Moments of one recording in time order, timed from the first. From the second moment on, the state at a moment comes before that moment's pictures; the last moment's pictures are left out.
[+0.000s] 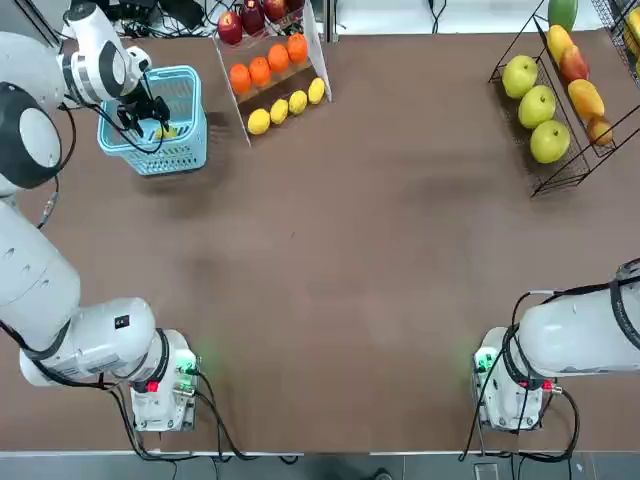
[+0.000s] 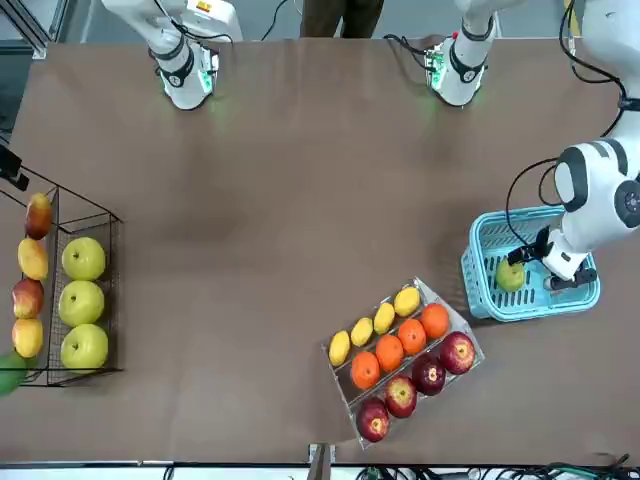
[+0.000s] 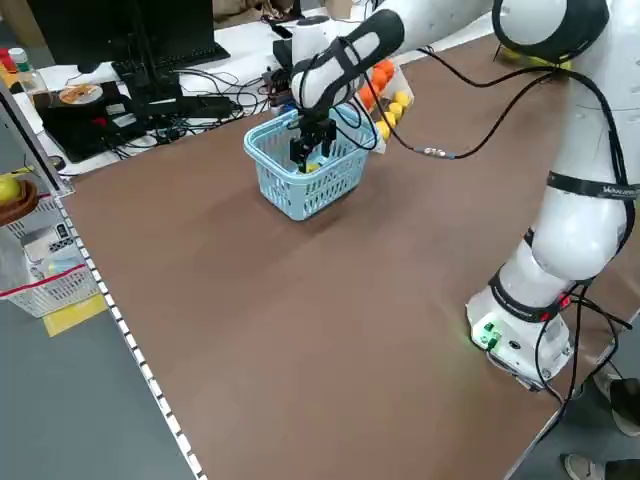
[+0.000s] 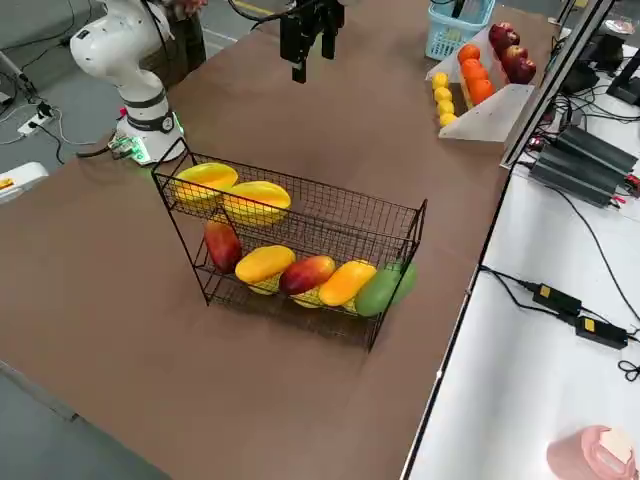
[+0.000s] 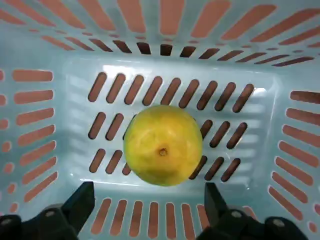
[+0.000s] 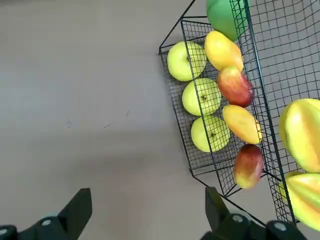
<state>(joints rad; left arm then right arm) 0.22 0.34 -0.07 -2.05 0.00 2.34 -0.03 -0.01 0.04 -0.15 -1.44 0.00 1.54 -0.11</state>
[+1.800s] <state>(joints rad) 0.20 0.49 -0.08 -1.98 0.04 2.41 -0.04 0.00 0.05 -0.12 -1.48 0.00 1.57 -0.11</state>
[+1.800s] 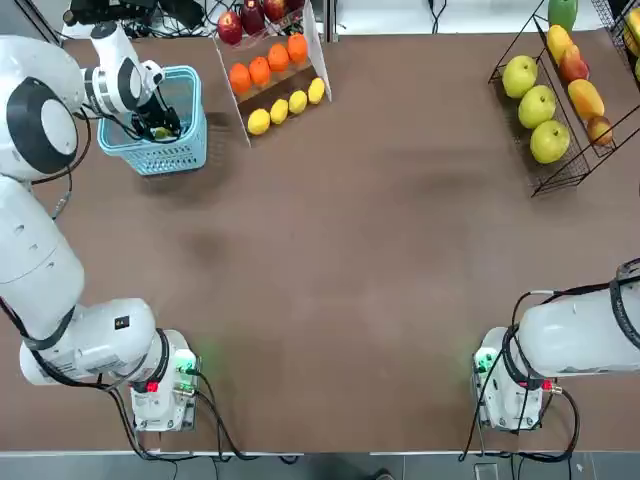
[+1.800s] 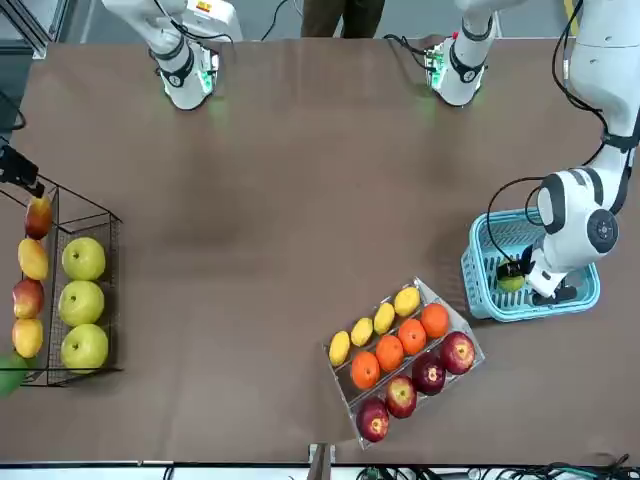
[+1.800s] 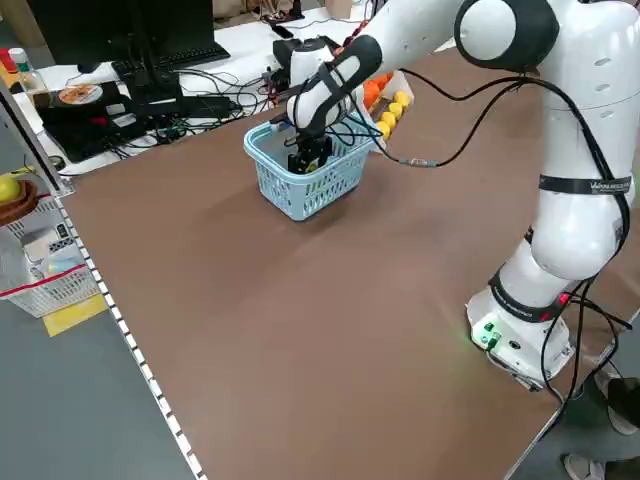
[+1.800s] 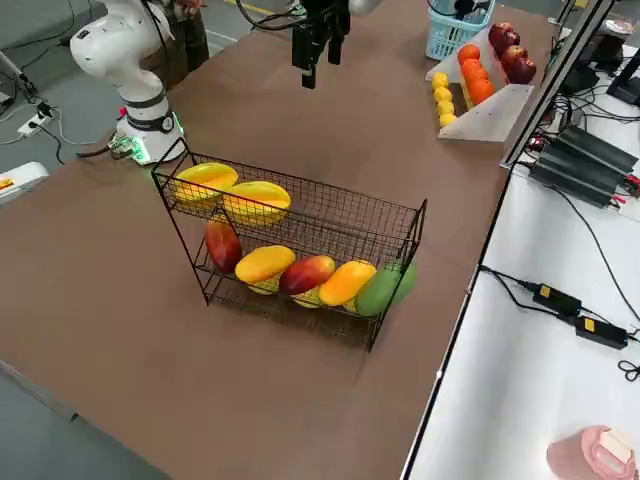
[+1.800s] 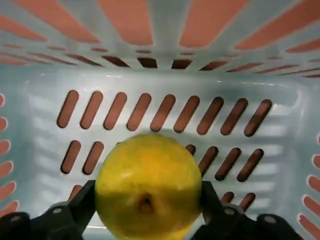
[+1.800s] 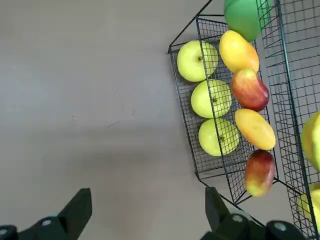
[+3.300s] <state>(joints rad) 0.20 0.05 -0.23 -1.80 -0.18 1.87 -0.33 0.00 0.08 -0.02 -1.50 0.16 1.57 -0.47</state>
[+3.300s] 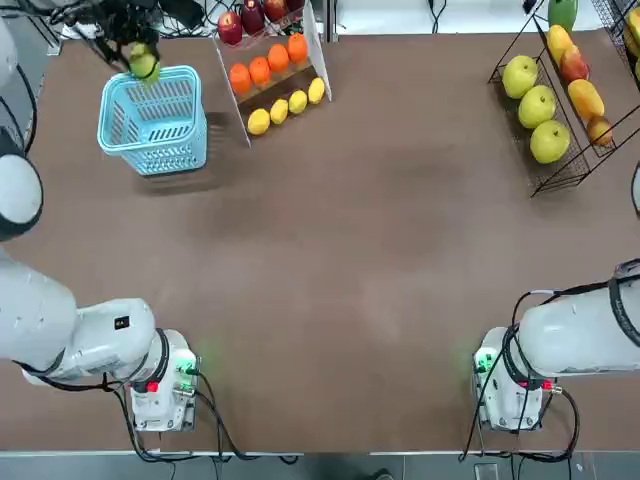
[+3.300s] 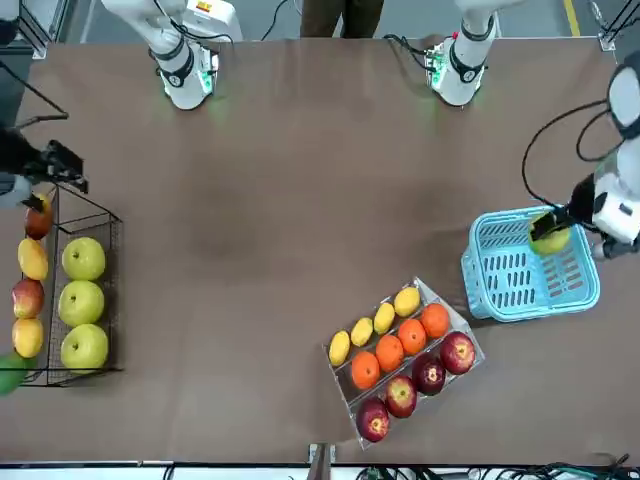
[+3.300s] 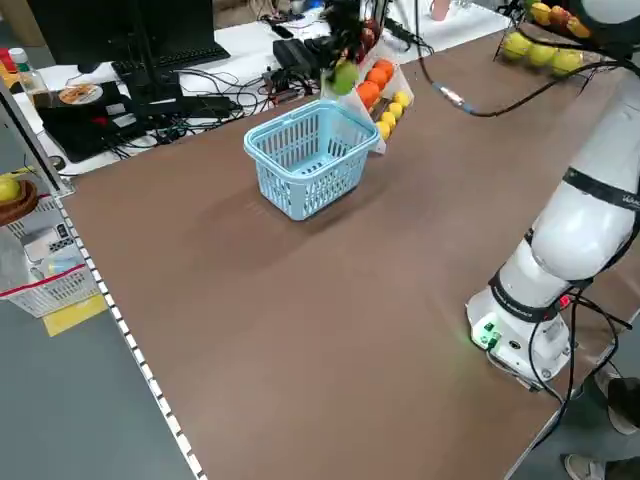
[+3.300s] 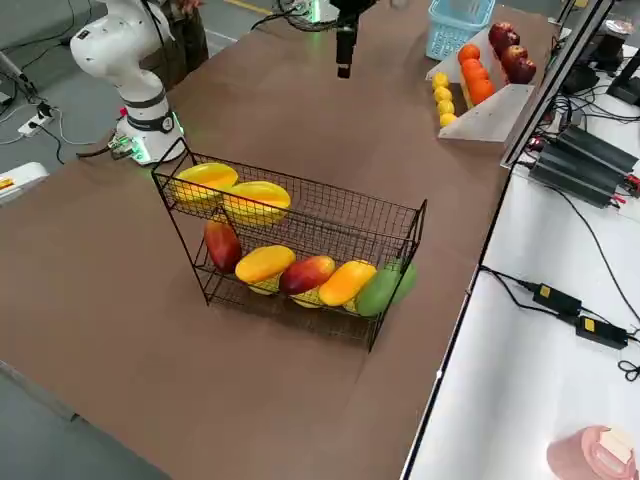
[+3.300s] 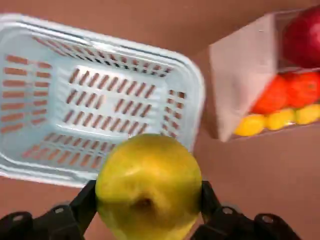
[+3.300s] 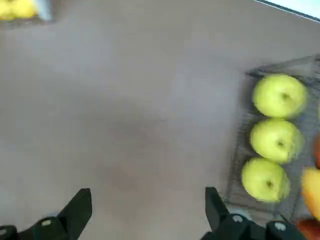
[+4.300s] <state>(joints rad) -0.08 0.23 -0.56 -1.72 -0.56 2.56 -0.74 -0.09 0.32 -0.04 -1.72 1.12 1.66 -1.80</state>
